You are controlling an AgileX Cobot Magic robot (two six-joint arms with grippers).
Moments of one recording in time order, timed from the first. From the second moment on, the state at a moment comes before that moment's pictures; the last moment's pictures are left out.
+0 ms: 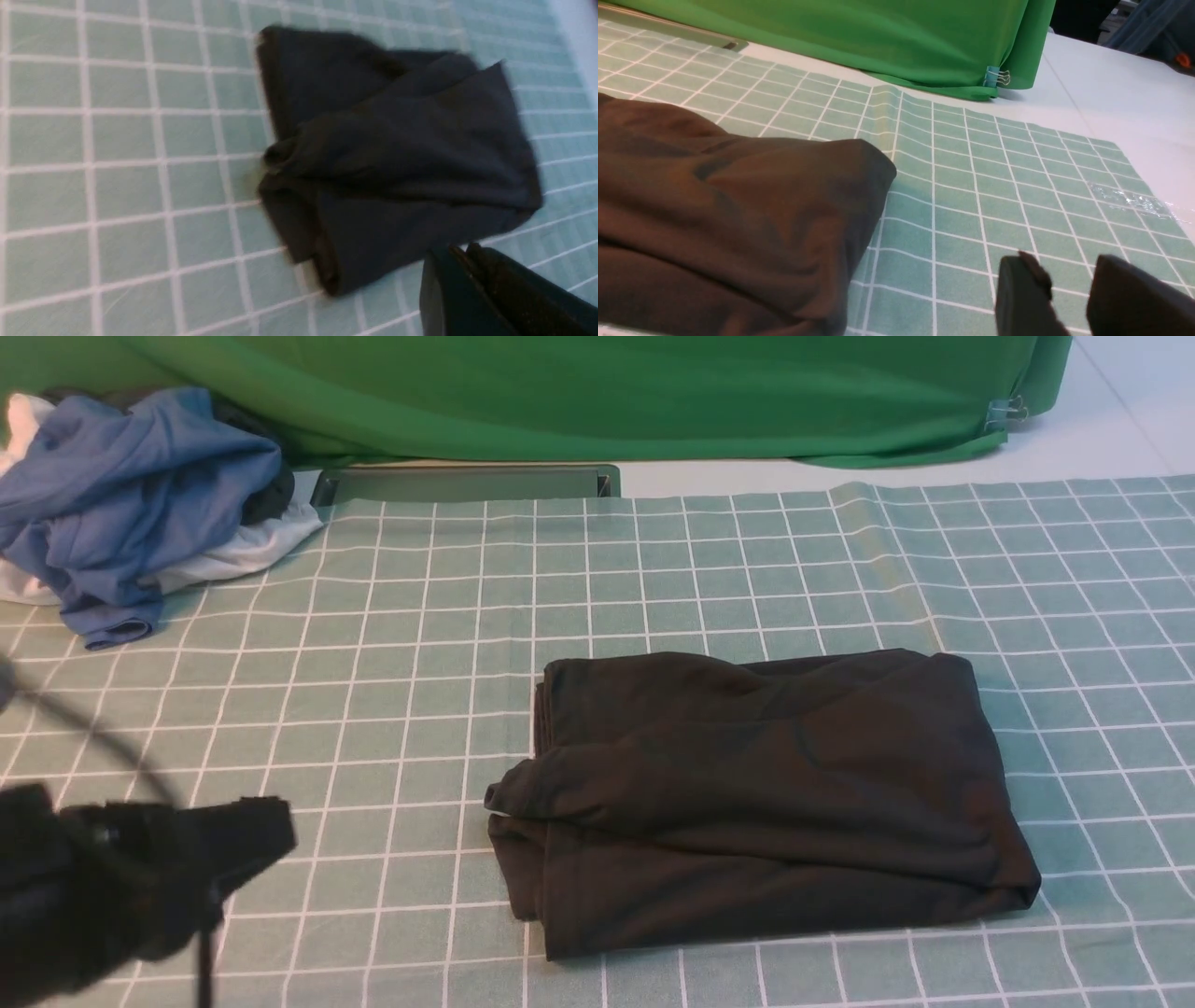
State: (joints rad) right arm 0.06 0.00 0.01 -0.13 0.25 0.01; left arm 0.07 0.57 -0.50 -0.93 0.78 0.60
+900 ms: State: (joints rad) right arm 0.06 0.00 0.01 -0.14 0.24 0.01; left arm 0.07 0.15 -0.29 -0.56 0.30 0.70
